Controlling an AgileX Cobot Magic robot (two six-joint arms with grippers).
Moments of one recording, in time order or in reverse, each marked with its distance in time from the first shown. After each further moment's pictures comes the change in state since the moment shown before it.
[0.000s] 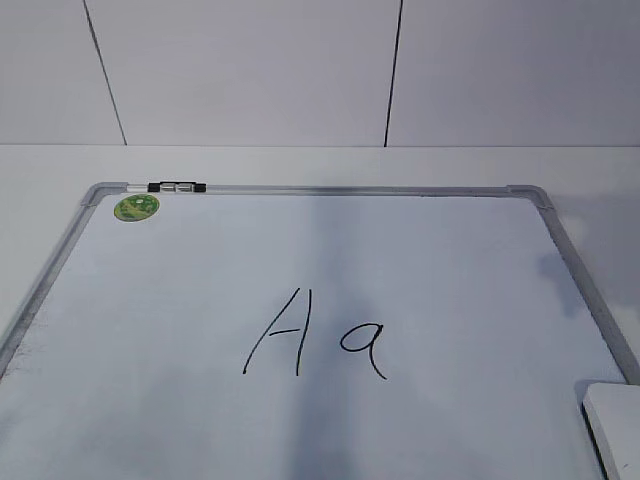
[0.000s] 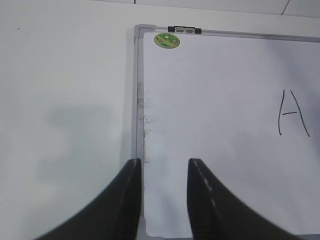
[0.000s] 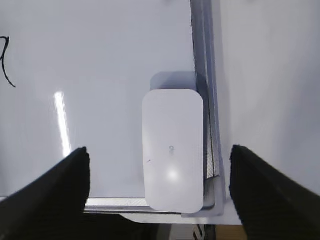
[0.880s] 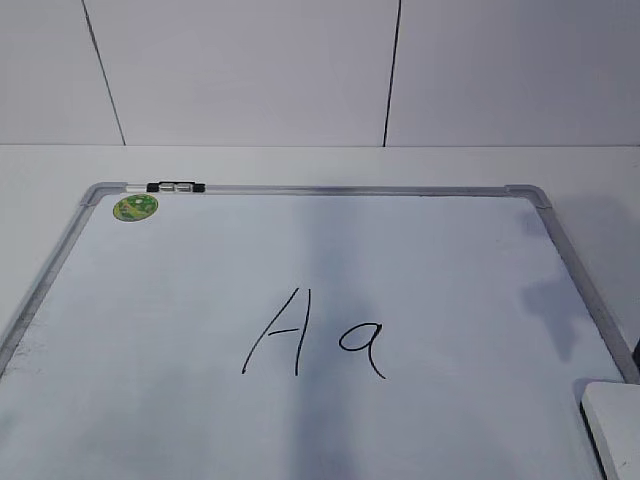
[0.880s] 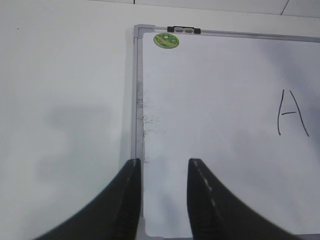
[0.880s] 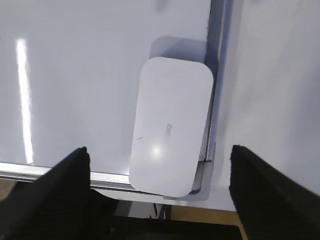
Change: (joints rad) left arm 0.000 0.000 0.000 0.000 0.000 0.000; right arm 0.161 0.083 0.022 -0.090 0.022 0.007
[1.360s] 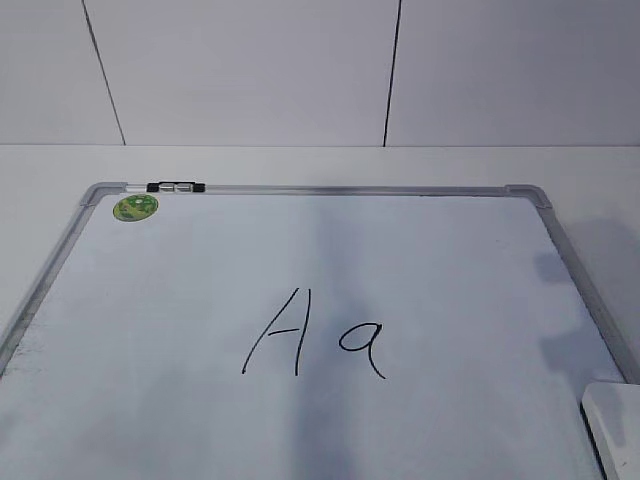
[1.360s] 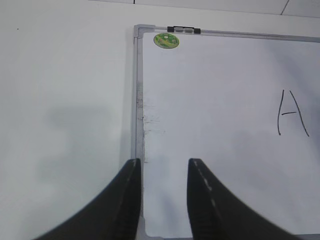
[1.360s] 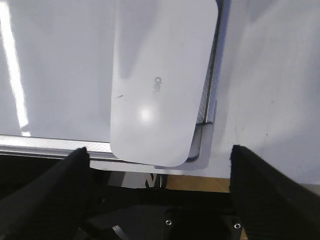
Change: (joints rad) left arm 0.000 0.000 0.000 0.000 0.000 0.000; right arm 0.014 0.000 0.142 -0.004 0.000 0.020
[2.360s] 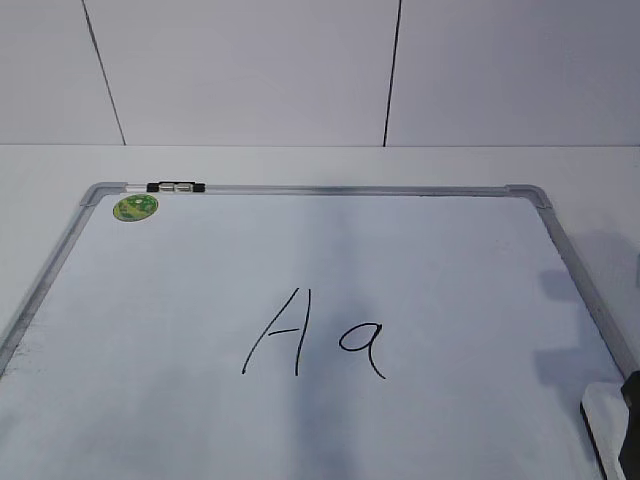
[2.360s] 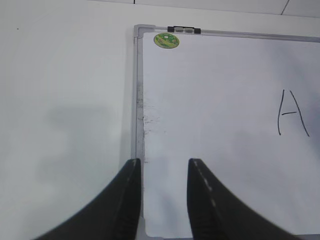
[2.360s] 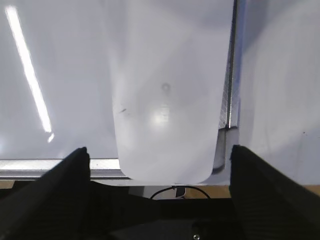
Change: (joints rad) left arm 0.000 0.000 0.000 0.000 0.000 0.000; right arm 0.000 0.067 0.069 0.049 -0.095 0.090
